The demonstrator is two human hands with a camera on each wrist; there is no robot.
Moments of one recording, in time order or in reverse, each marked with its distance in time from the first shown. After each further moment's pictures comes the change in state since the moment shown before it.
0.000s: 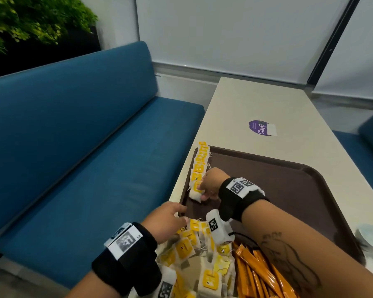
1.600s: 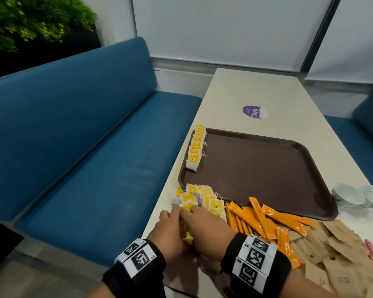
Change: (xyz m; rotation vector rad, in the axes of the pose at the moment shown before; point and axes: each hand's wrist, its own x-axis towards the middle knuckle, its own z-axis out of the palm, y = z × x) left_hand -0.088 -0.029 0.064 0.246 -0.031 -0.039; right_hand -0.165 0.075 0.106 -0.710 0.062 -0.561
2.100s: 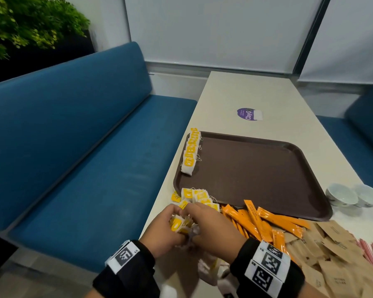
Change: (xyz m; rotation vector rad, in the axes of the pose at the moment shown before) left_hand 0.009 -0.002 -0.008 -0.723 -0.006 0.148; right_hand -0.013 0.012 -0.015 0.287 0.187 -0.006
